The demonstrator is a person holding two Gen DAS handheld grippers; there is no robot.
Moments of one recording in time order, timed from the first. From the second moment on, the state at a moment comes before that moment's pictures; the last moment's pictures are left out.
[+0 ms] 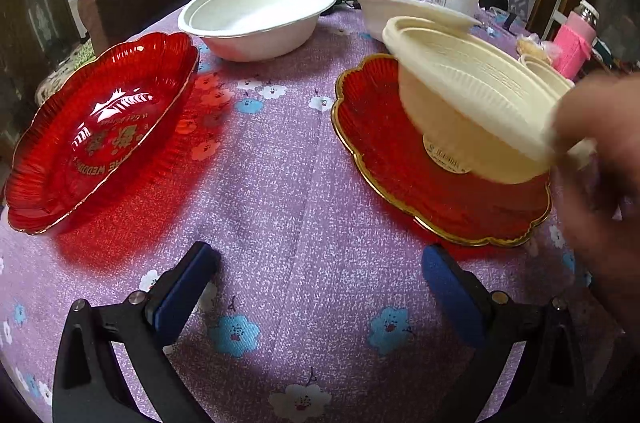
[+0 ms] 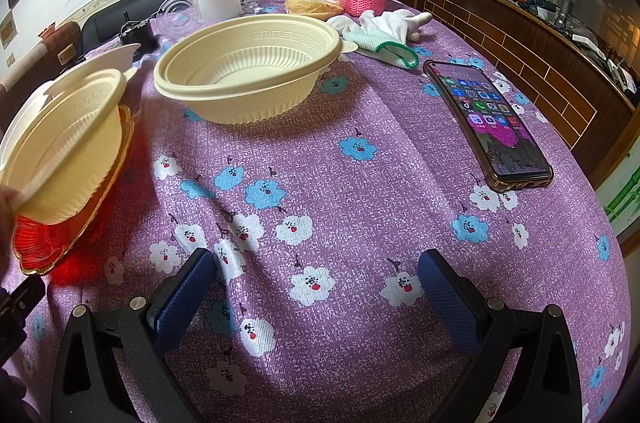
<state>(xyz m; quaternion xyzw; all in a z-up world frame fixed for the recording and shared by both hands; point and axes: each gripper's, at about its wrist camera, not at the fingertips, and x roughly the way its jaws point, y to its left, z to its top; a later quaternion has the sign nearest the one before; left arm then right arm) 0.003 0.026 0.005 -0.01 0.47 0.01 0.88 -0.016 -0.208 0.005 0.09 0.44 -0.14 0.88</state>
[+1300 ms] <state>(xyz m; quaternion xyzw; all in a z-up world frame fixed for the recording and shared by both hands) -0.102 0.127 0.085 -0.09 0.33 -0.02 0.94 -0.016 -0.207 0.004 0.09 0.44 -0.14 0.88</state>
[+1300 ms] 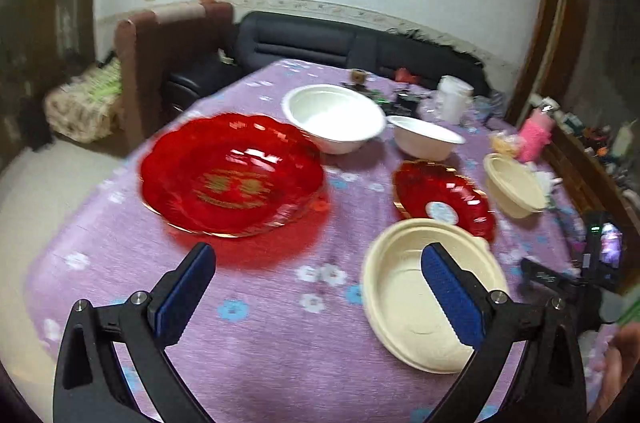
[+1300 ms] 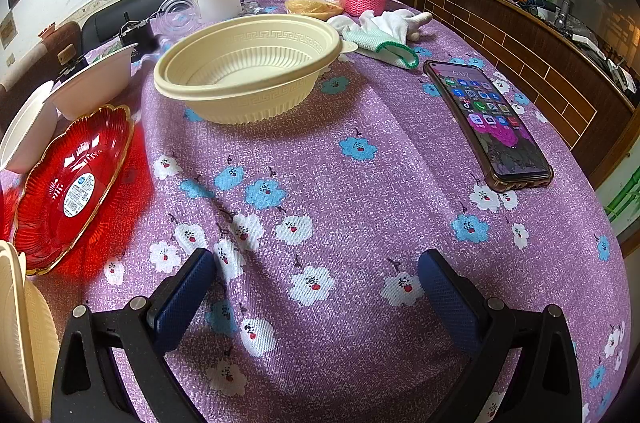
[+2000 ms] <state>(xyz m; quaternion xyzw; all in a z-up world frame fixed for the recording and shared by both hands) -0.127 0.204 0.109 -0.16 0.33 0.04 0.93 -0.021 -0.212 0.010 0.10 0.47 -0.09 0.87</state>
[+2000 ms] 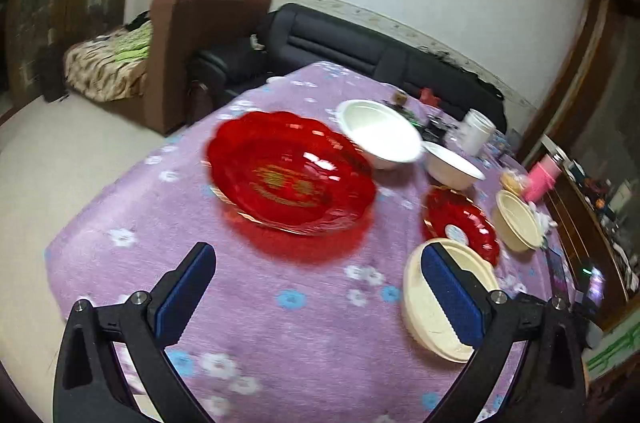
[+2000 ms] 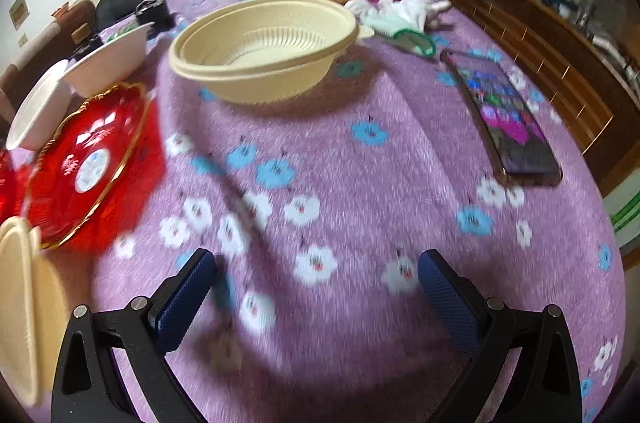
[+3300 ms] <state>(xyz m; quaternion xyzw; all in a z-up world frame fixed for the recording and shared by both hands) 0.068 0.309 0.030 -0.16 0.50 0.03 0.85 0.119 0.101 0.029 0.07 0.55 0.21 0.81</state>
